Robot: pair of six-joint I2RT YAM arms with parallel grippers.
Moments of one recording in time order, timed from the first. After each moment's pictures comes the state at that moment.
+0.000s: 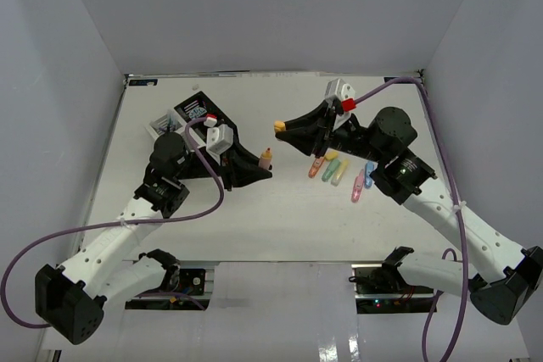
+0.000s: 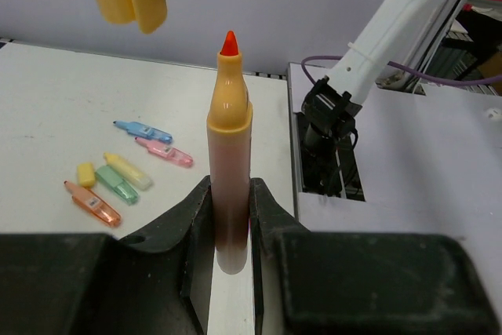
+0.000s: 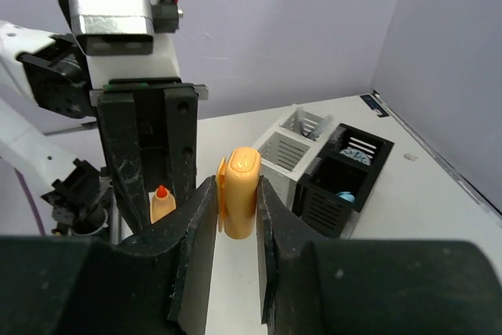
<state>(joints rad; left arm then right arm) -0.55 0.96 0.79 0.30 0.96 -0.20 0.73 1.05 1.09 0.16 -0.57 0.06</state>
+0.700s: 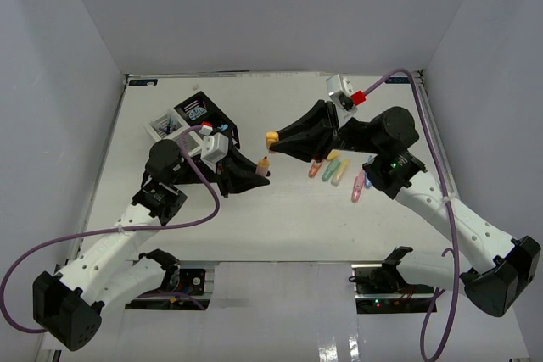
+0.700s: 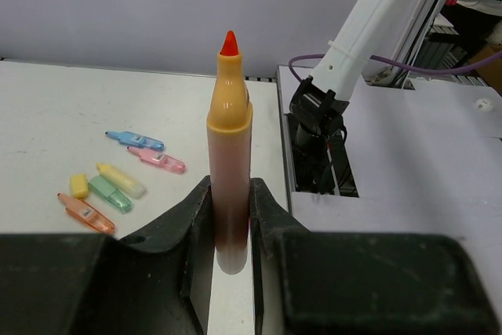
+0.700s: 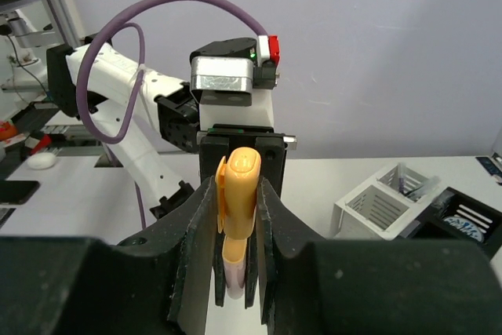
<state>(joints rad) -0.55 0.90 0.73 0.36 1.01 -0.21 0.73 1.11 1.11 0.44 -0.86 0.36</state>
